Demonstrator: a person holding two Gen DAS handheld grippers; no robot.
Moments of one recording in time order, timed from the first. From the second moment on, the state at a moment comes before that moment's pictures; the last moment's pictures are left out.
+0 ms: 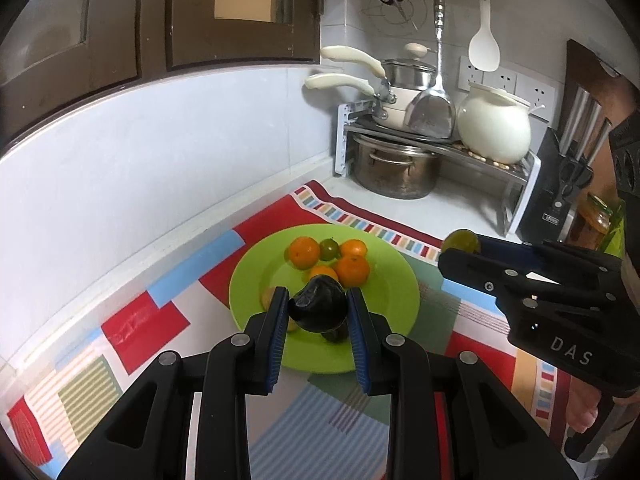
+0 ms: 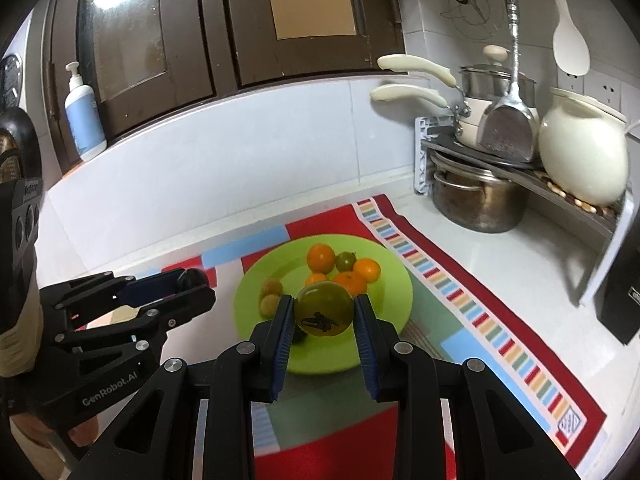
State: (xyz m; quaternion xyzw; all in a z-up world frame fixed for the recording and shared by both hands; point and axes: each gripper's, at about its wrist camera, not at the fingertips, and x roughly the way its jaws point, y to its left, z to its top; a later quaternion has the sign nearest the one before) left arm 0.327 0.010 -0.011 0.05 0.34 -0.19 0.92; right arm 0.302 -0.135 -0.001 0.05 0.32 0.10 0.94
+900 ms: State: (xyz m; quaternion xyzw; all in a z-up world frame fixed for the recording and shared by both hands) left arm 0.428 0.012 -0.060 0.04 0.39 -0.18 0.90; right arm 0.423 -0.124 -0.060 0.05 0.37 0.15 0.92
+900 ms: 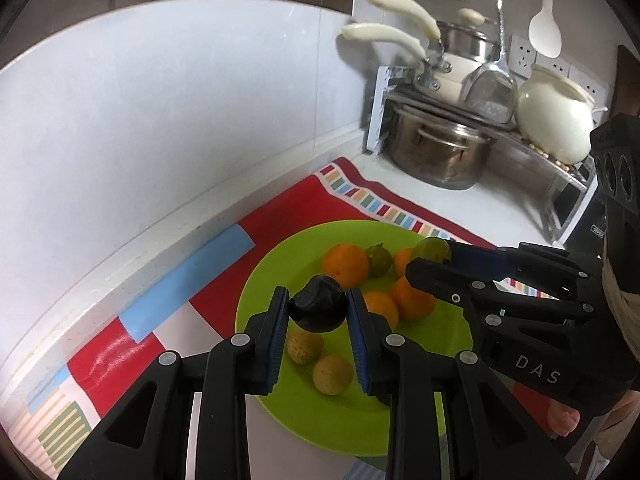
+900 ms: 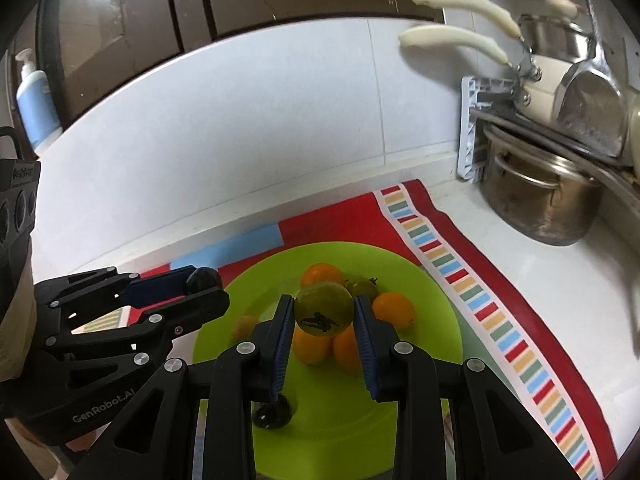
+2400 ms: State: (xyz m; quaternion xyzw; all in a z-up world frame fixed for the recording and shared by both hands) left arm 0.277 0.028 0.033 0.04 0.29 -0.06 0.95; right arm 0.287 -0.144 0.022 0.03 0.31 0.11 0.95
